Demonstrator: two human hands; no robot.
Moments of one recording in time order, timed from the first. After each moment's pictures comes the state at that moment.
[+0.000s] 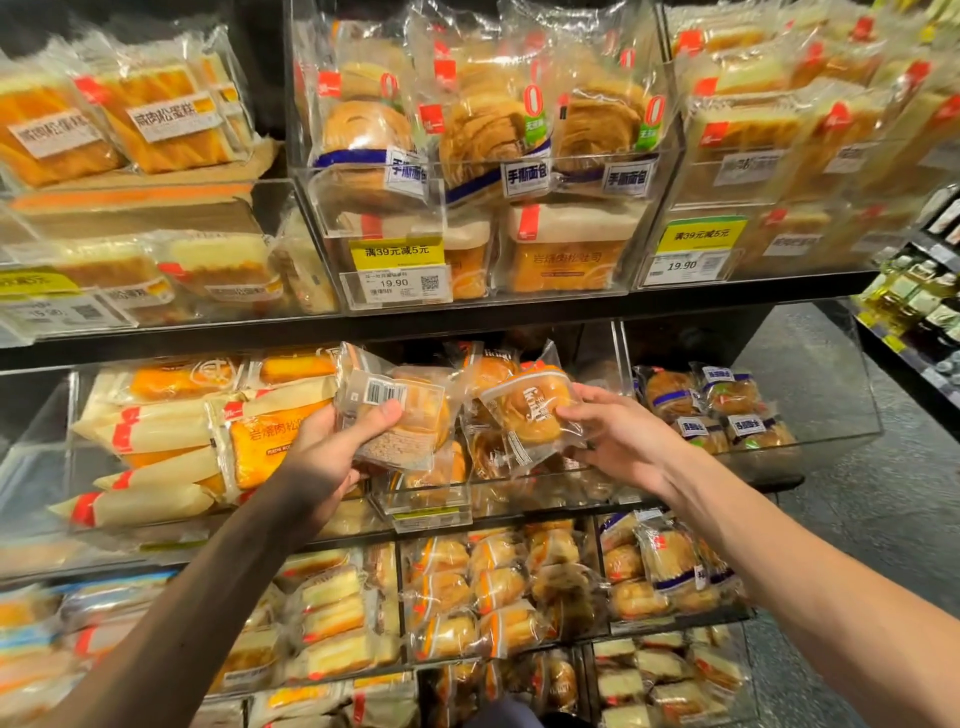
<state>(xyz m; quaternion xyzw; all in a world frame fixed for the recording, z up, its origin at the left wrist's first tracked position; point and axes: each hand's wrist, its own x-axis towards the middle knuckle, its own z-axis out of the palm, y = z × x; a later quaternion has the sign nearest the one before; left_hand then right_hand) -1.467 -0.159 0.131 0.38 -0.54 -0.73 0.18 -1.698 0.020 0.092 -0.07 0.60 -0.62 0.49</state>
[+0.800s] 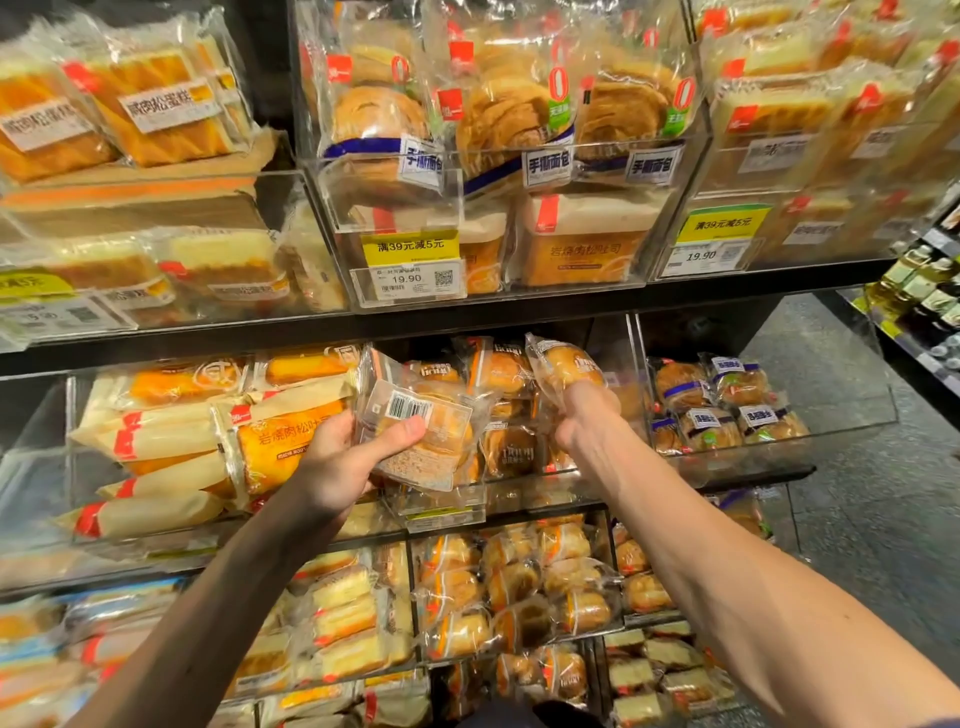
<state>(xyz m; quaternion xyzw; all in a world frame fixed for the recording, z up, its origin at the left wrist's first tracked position) -1.460 -0.162 0.132 0.33 -0.59 -0.73 0.14 -1.685 -0.063 0.075 0.22 0.64 -0.67 0.31</state>
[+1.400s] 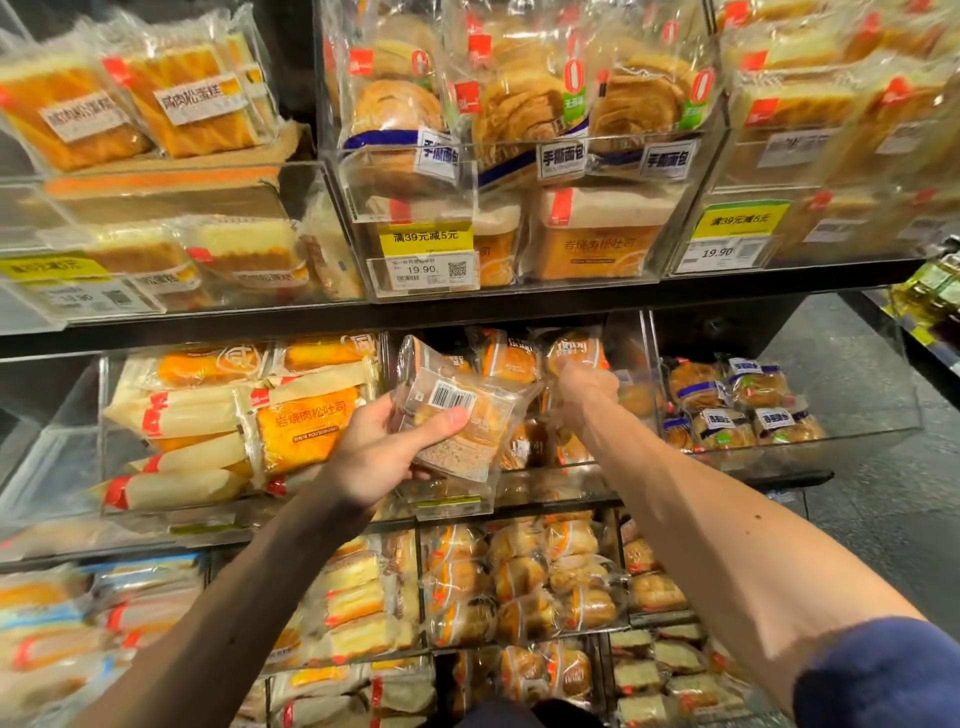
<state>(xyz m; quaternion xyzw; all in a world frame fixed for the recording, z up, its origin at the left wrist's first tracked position) -1.468 -0.147 0.131 0.33 -0.63 -0.70 0.13 -1.705 -0.084 0.056 0.19 0.74 -0.58 0.28</state>
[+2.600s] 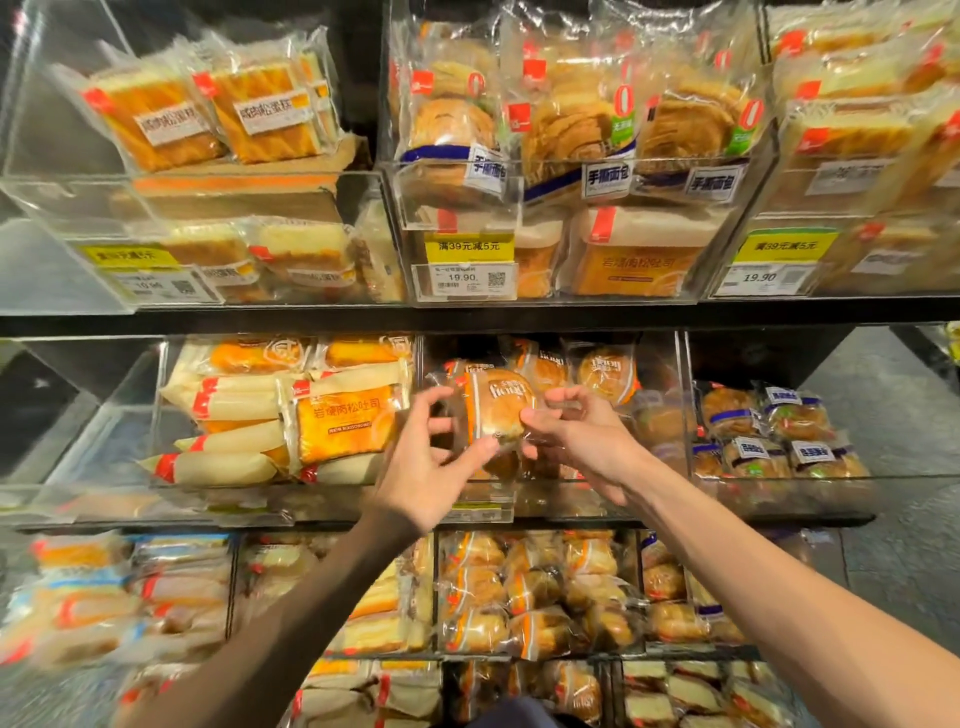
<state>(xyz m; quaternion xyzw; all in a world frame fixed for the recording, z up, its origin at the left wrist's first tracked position) -1.470 -0.132 0.097 0.38 -0.74 -0.52 0.20 -1.638 -0.035 0.100 -0.15 0.65 -0.60 0.45</state>
